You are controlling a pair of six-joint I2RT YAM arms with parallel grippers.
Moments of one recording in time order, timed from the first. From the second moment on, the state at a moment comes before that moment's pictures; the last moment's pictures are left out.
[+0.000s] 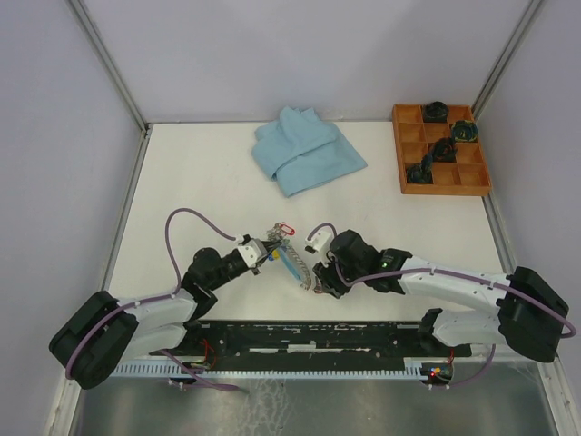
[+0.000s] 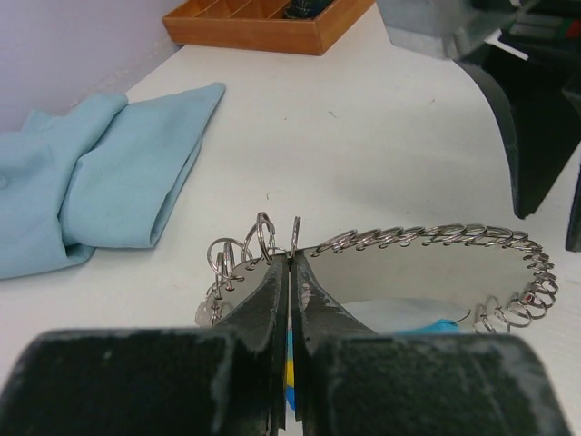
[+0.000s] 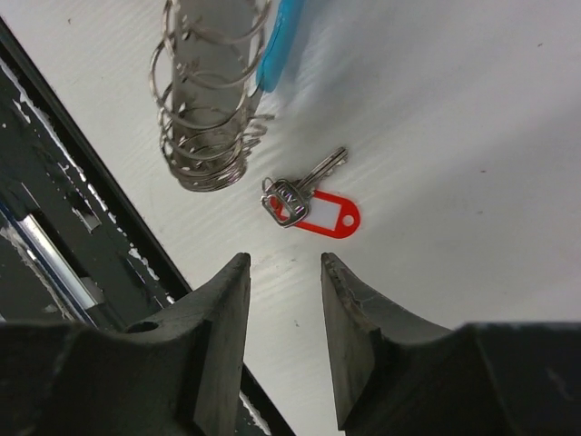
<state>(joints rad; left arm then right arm) -0.66 1.09 0.10 1.00 0.34 0.28 0.97 1.21 0.66 -0.33 -0.12 0.08</state>
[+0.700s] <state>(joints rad) -0.66 1.08 0.09 1.01 0.25 0.27 1.12 1.34 0.62 -0.18 0.03 0.12</state>
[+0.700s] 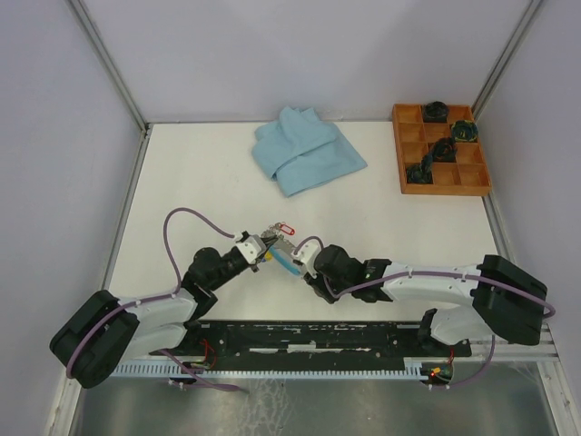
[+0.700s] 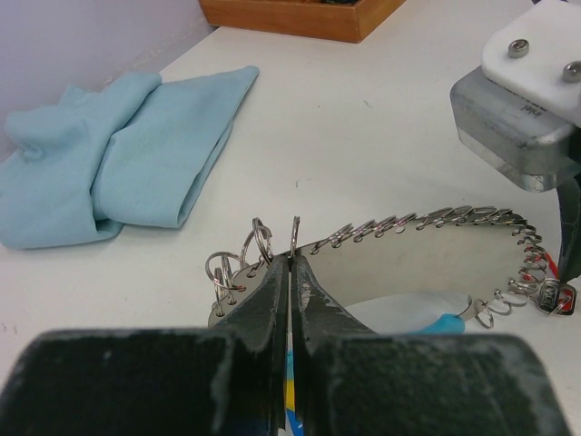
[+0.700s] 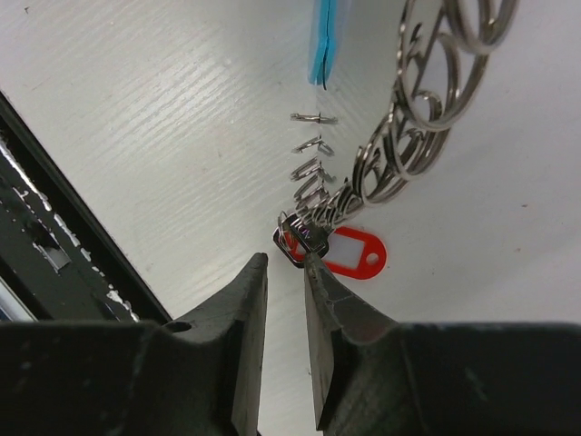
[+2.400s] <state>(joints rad) -0.66 1.10 0.08 1.02 0.25 0.27 1.12 1.40 0.61 -0.11 0.07 0.09</state>
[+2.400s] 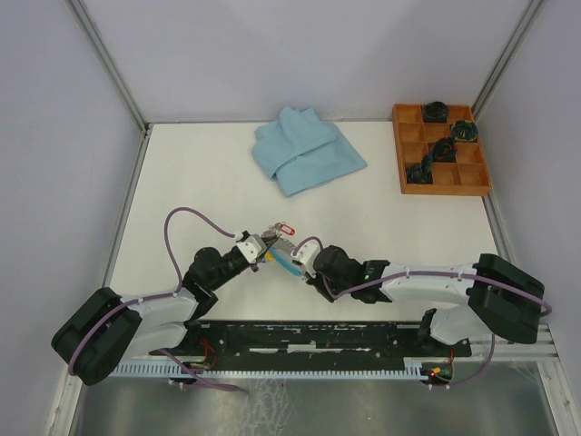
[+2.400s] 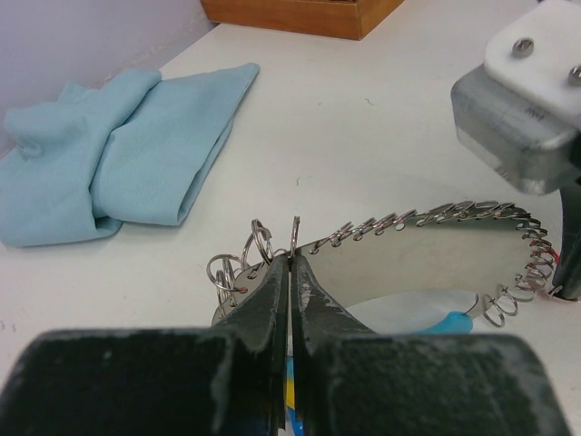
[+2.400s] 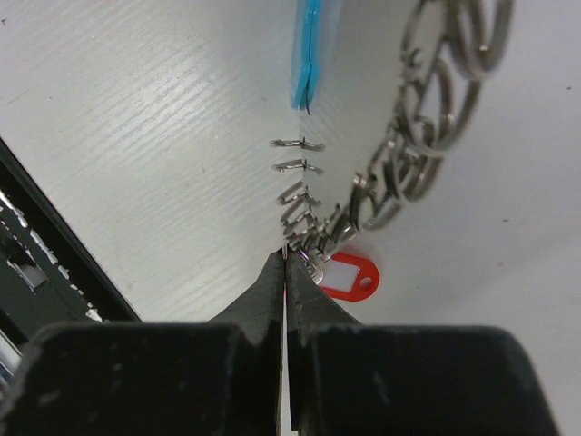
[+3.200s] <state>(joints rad) -0.65 1.05 0.15 0.88 0.47 0.27 1.11 0.97 0.60 -0.25 0.19 -0.14</state>
